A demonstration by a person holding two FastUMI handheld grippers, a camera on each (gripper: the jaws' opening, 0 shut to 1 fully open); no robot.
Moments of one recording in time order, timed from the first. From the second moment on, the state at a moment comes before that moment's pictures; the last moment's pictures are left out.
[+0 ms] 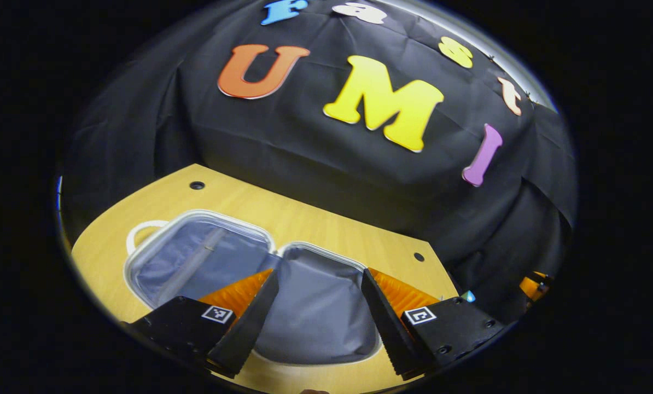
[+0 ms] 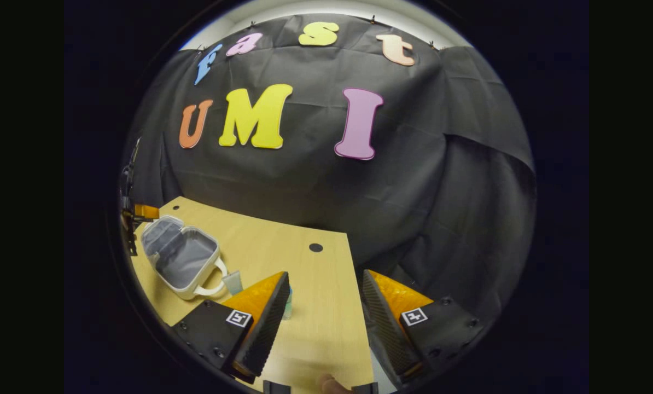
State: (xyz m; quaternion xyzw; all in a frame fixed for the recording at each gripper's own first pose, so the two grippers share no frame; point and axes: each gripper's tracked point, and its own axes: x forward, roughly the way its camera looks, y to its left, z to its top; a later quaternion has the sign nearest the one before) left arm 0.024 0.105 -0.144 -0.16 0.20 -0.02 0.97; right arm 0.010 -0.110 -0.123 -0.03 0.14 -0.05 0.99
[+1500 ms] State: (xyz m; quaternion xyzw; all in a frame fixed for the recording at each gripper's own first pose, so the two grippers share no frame) left arm 0.080 -0.145 -0.322 0.01 0.29 -0.12 0.95; right arm 0.002 -0.155 -0.219 -0.07 0.24 0.02 0.97
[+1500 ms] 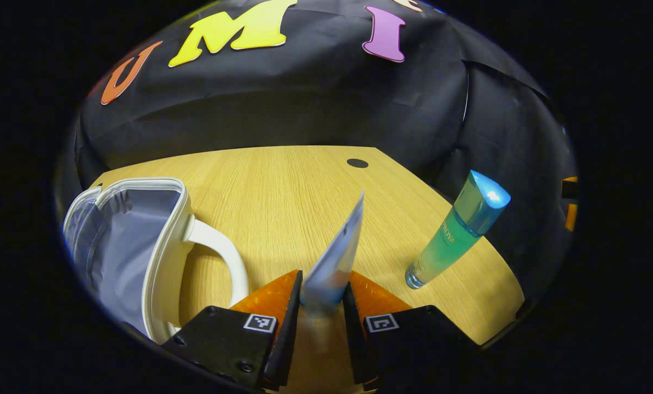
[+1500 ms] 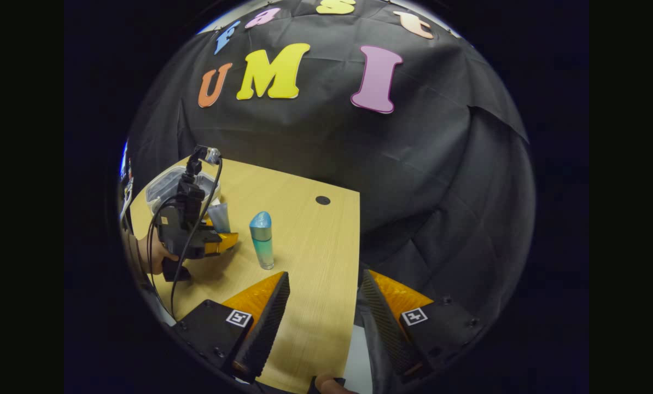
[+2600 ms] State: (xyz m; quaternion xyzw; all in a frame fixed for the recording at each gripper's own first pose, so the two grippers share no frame) left arm -0.038 -0.051 -0.193 -0.01 0.30 -0.03 0.95; right arm 0.131 -0.026 -0.301 -0.03 0.22 0.11 0.97
